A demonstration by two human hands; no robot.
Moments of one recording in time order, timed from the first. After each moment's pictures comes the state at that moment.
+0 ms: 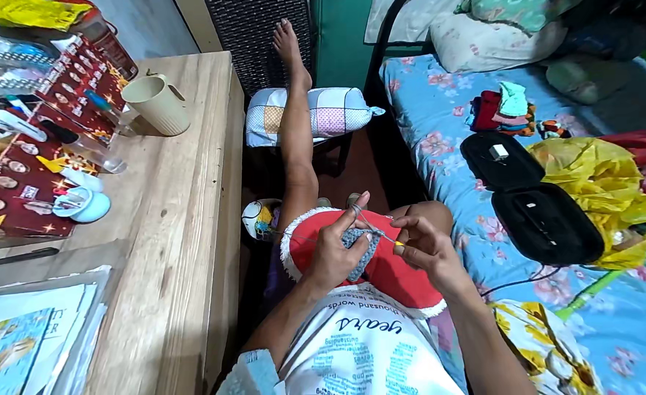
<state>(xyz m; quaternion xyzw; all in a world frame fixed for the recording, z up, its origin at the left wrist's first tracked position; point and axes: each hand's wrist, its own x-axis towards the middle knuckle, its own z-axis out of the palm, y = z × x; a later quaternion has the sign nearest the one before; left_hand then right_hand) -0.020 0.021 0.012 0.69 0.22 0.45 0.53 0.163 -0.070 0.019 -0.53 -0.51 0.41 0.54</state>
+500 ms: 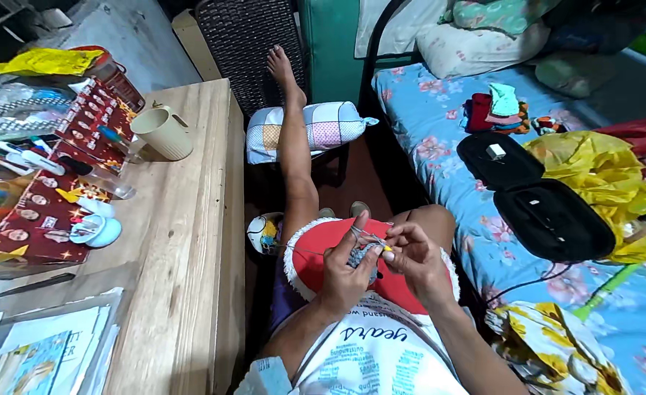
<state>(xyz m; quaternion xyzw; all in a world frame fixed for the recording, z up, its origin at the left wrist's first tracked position) -0.004 -0.002 0.014 0.67 0.16 0.57 0.45 0.132 -0.064 0.008 -0.38 -0.45 0.41 0.70</state>
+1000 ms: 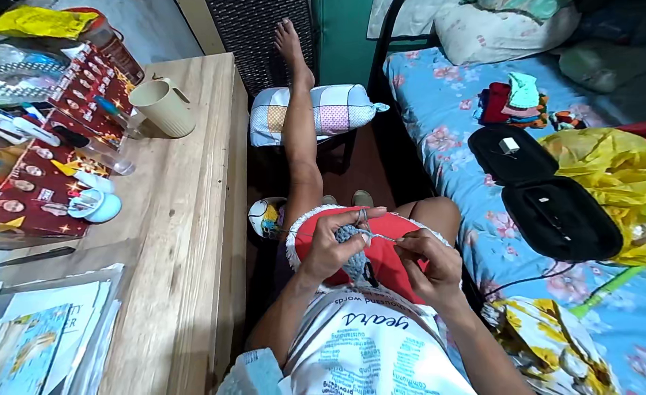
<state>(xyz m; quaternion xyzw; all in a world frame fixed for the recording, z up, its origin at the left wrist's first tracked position) -0.035 0.032 0.029 0.63 0.14 0.42 0.64 0.145 -0.069 -0.009 -0.47 -0.68 0.03 0.57</state>
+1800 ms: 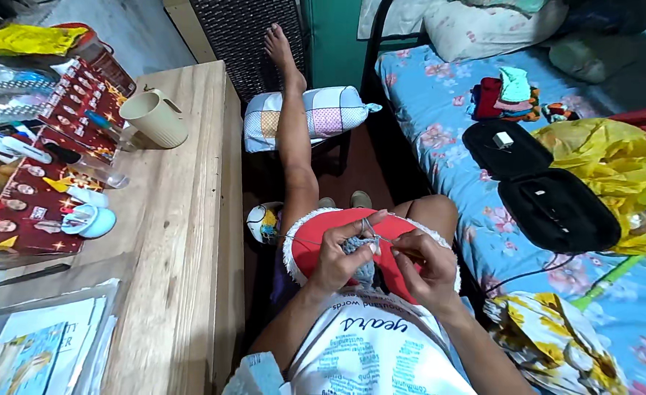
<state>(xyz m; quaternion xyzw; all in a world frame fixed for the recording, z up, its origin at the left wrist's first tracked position) -0.019 0.016 0.017 0.60 0.11 0.45 0.65 0.141 -0.072 -0.012 -0.48 -0.64 0.06 0.59</state>
